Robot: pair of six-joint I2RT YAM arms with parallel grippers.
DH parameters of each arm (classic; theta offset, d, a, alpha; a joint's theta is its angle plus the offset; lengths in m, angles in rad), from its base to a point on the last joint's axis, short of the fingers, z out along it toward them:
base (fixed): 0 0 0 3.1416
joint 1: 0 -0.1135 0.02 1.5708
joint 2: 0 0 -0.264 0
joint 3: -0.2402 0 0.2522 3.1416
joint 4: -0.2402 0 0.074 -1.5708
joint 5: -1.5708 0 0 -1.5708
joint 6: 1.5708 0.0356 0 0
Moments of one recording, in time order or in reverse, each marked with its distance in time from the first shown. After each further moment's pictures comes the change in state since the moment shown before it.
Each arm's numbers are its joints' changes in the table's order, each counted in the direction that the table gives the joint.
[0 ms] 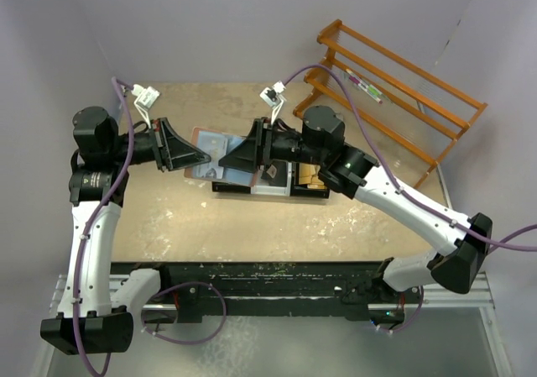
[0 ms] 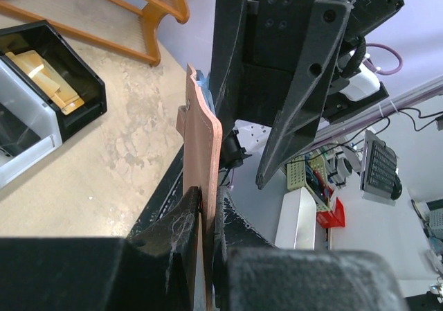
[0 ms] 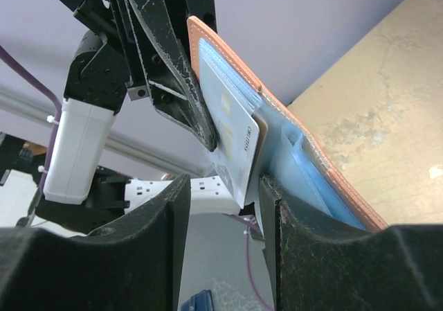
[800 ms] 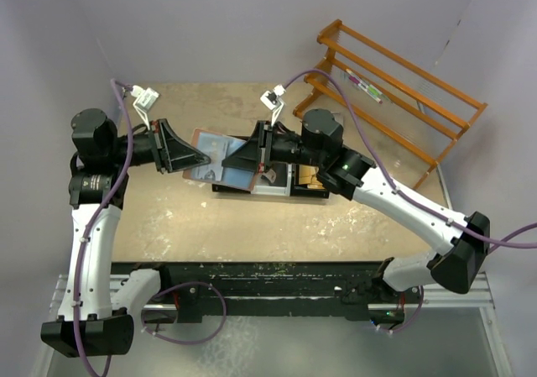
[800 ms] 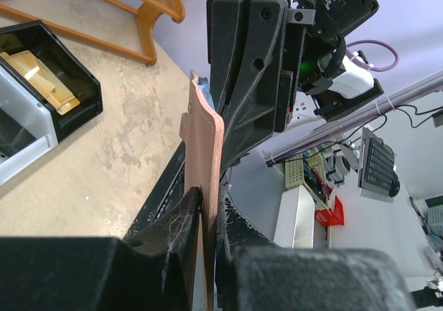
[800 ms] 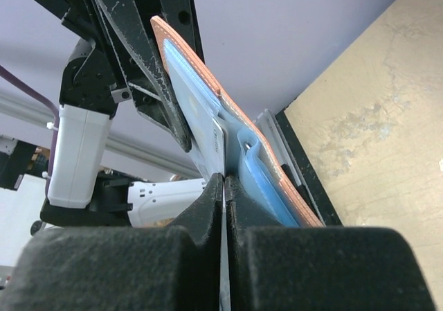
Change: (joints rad) left arm -0.005 -0.017 0.013 0.052 -0.012 -0.043; right arm 0.004 0.008 0.046 0.062 0.021 0.059
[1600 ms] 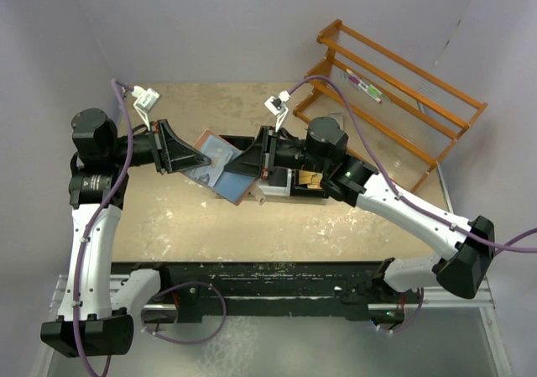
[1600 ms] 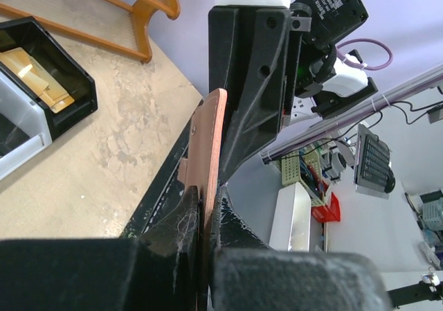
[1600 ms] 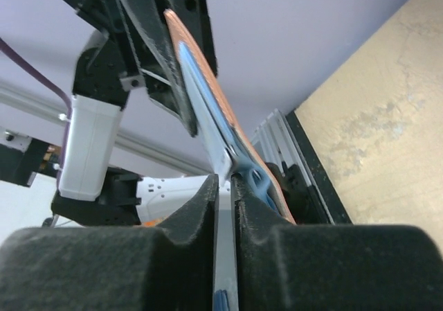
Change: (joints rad) left arm 0.004 0.000 0.000 -0.013 -0.017 0.001; right arm -0.004 -0.051 0.088 0.055 0.000 0.029
